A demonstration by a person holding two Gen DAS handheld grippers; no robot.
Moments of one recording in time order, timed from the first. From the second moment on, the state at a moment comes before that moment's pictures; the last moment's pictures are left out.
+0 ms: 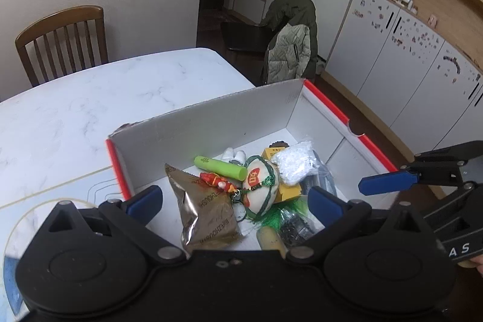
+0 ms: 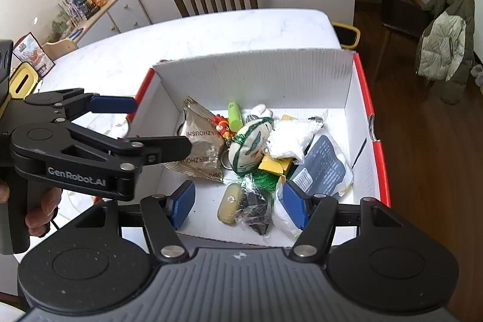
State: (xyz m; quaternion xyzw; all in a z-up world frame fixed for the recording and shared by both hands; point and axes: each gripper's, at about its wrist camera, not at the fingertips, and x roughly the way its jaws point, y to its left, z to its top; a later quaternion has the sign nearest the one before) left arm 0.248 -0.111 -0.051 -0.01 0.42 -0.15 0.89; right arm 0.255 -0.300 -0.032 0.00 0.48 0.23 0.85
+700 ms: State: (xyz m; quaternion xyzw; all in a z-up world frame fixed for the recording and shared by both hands) left arm 0.176 -0.067 -0.017 0.02 0.36 -0.18 0.91; right arm 0.162 -0.289 0.004 0.05 0.35 0.12 0.93
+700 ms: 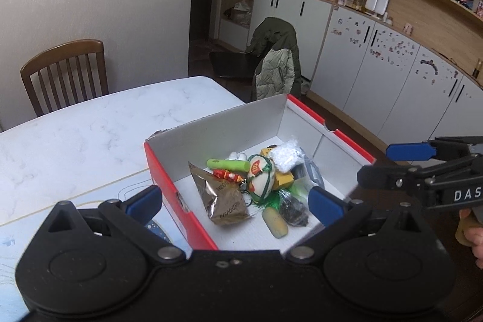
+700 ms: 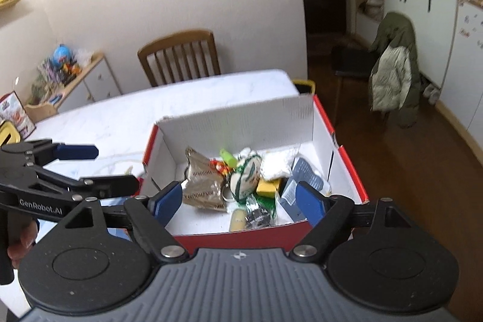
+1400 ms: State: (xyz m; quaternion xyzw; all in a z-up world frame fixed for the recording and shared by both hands) left arm 0.105 -0.036 -0.001 0.03 0.32 -0.20 0.93; right arm 0.071 -0.249 0.020 0.09 0.26 0.10 0.96
